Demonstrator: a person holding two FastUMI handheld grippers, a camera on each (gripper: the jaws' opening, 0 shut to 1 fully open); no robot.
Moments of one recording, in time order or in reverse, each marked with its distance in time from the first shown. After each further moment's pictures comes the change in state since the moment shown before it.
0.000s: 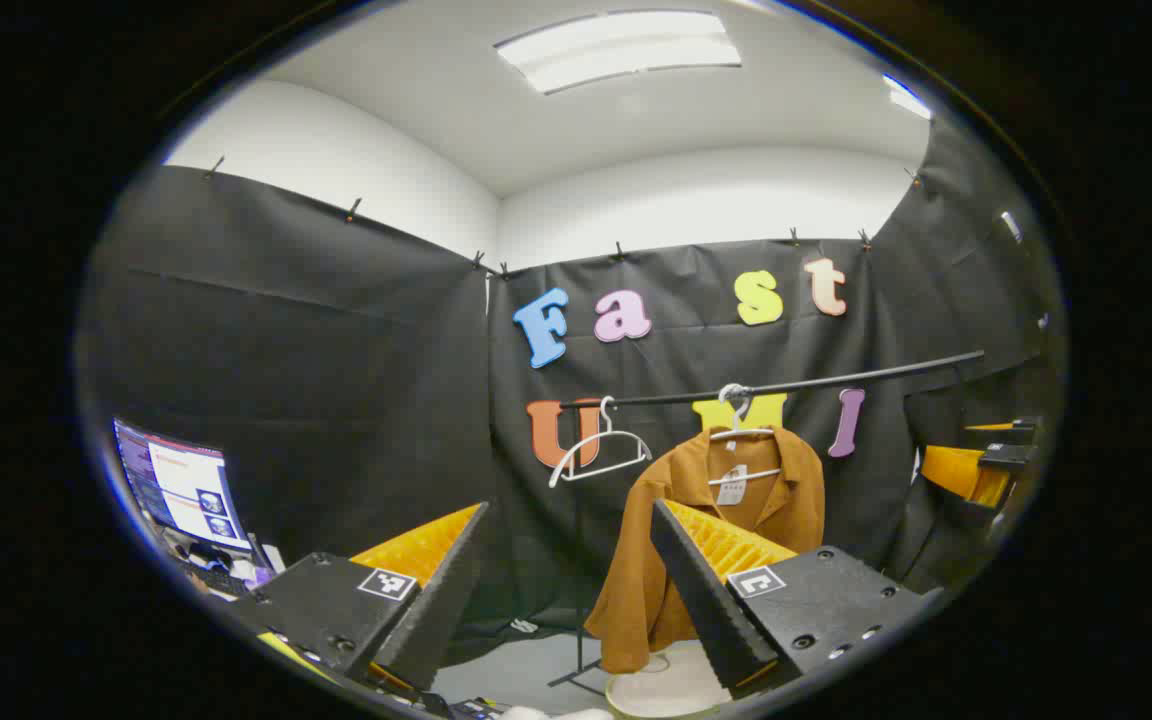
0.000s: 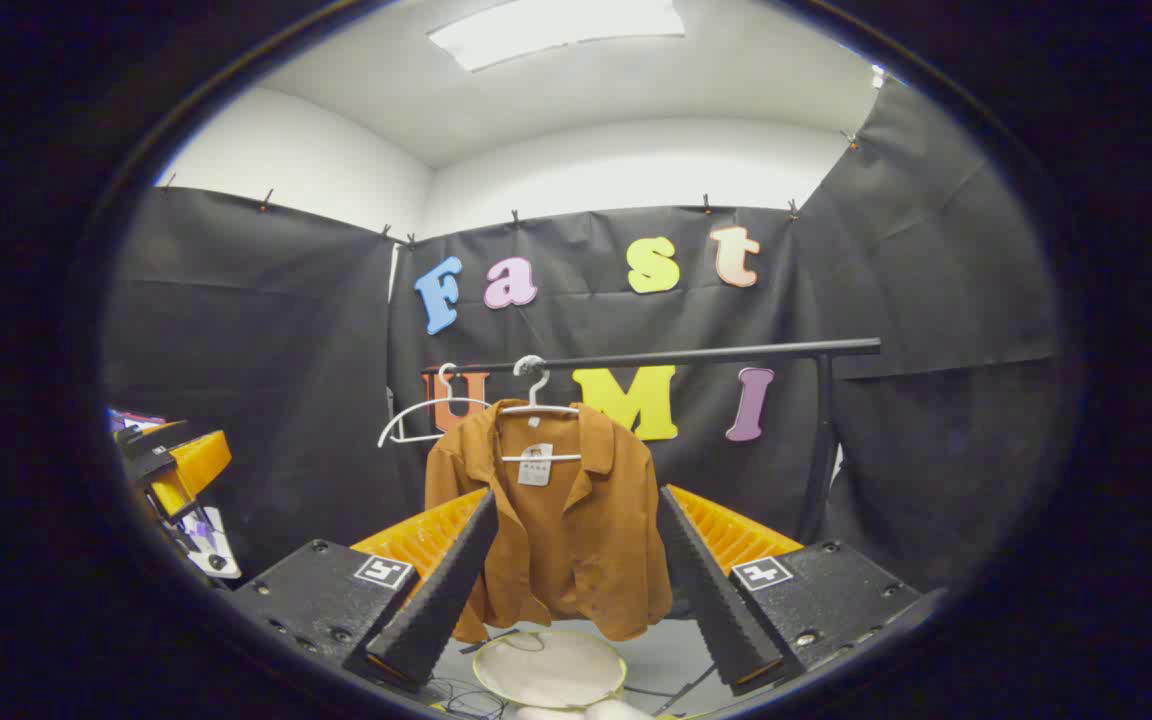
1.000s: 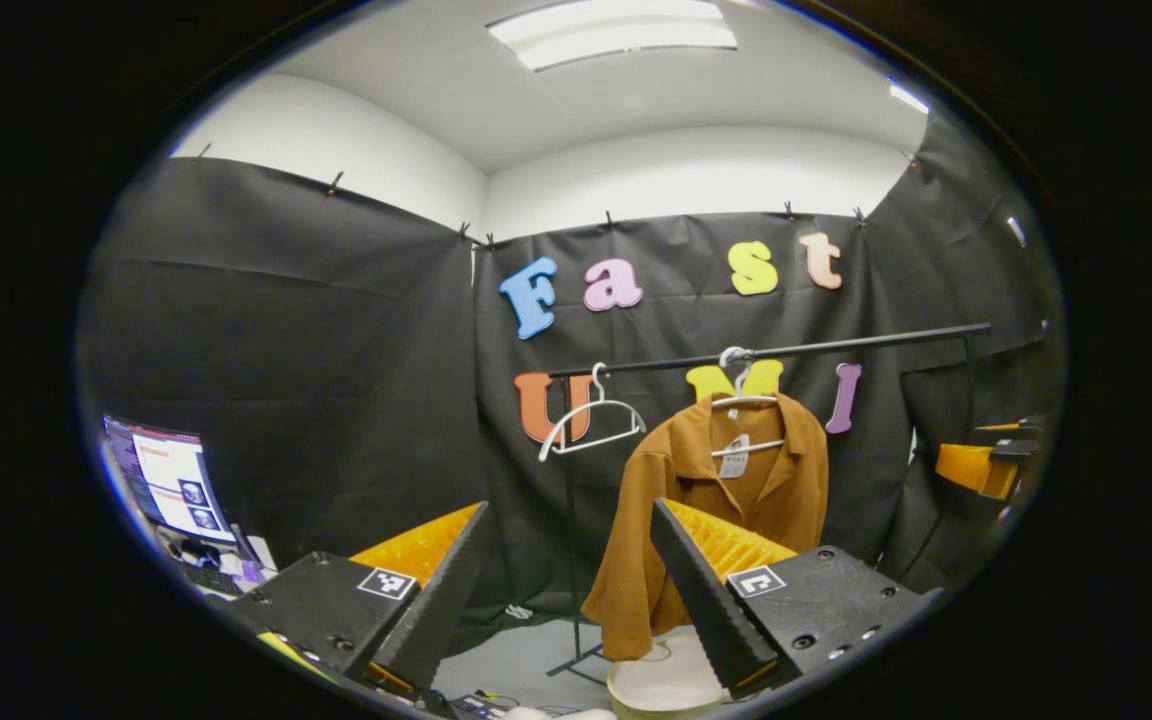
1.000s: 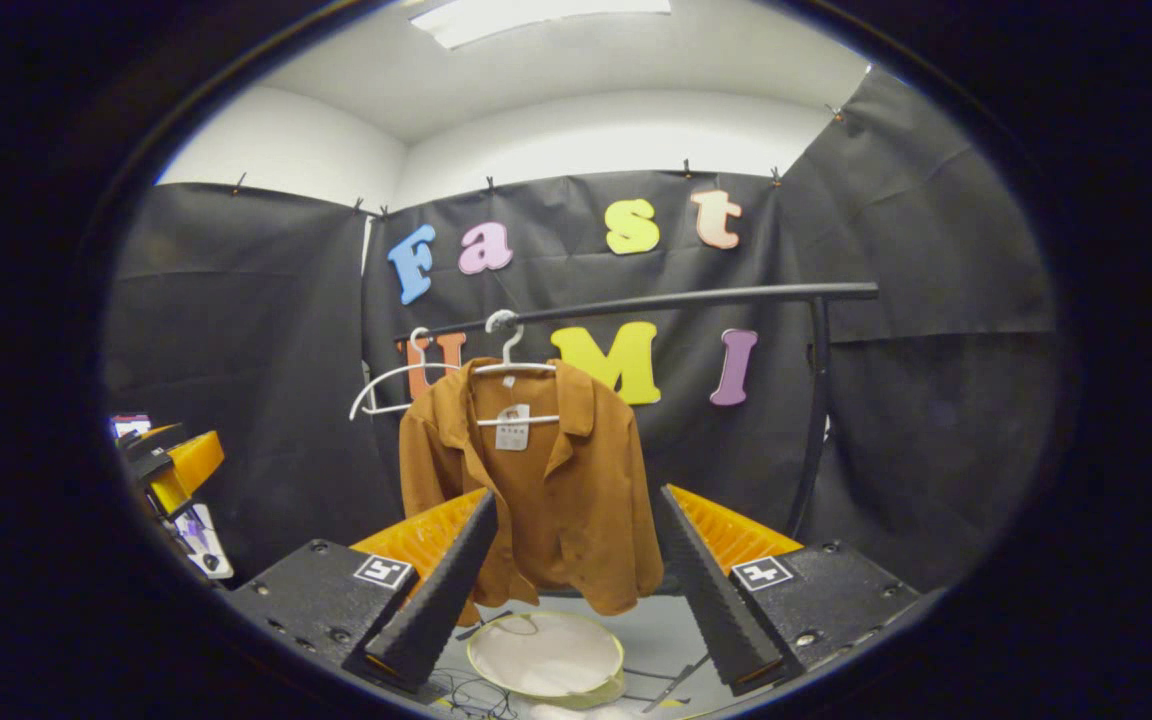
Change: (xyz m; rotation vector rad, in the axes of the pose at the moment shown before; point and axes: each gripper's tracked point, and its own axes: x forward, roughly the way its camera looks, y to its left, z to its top) left arm 0.044 -0.009 -0.040 0.004 0.069 -0.050; right arm 0.042 -0.013 -0.049 0.032 0.113 -0.046
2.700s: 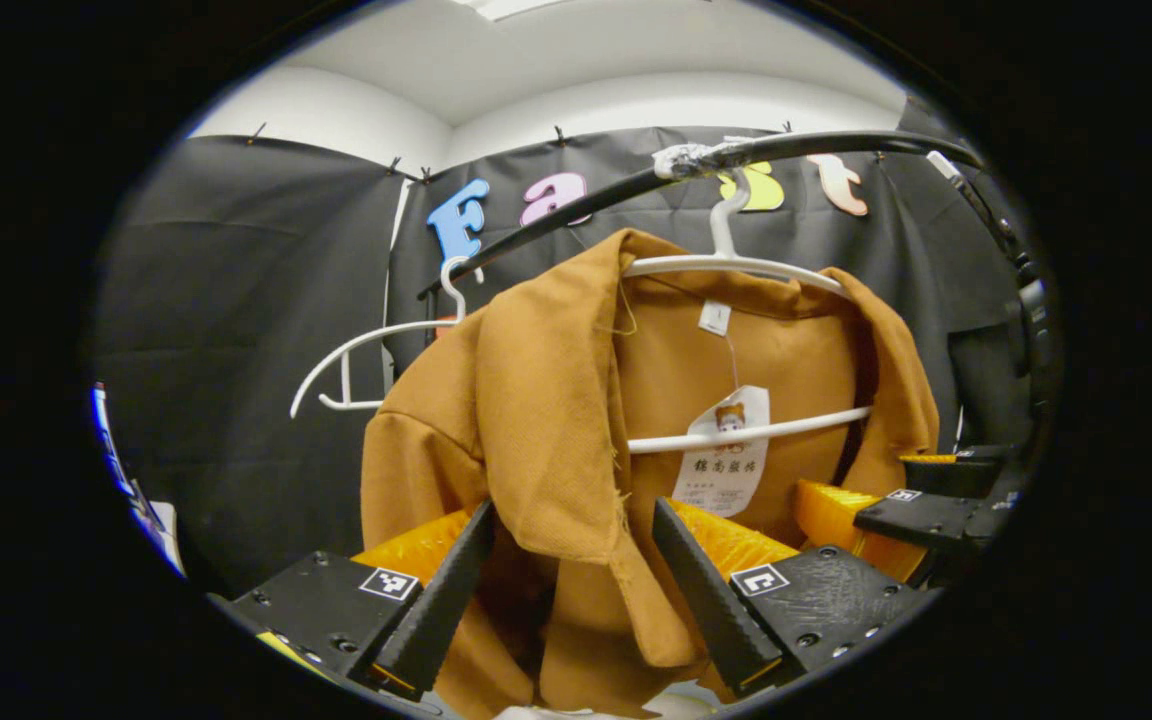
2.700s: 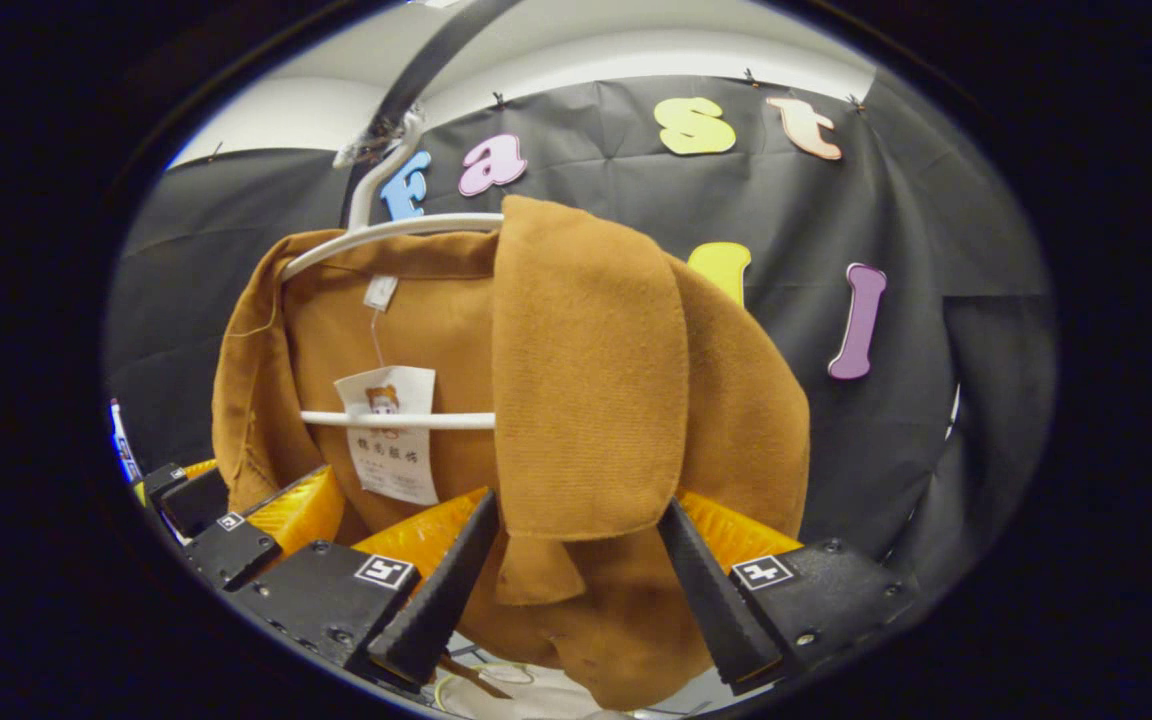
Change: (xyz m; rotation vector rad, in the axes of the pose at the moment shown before) left arm 0.309 -0.165 -0.106 -0.005 0.086 0.022; right arm 0.386 0.004 -0.033 -0.022 0.101 0.170
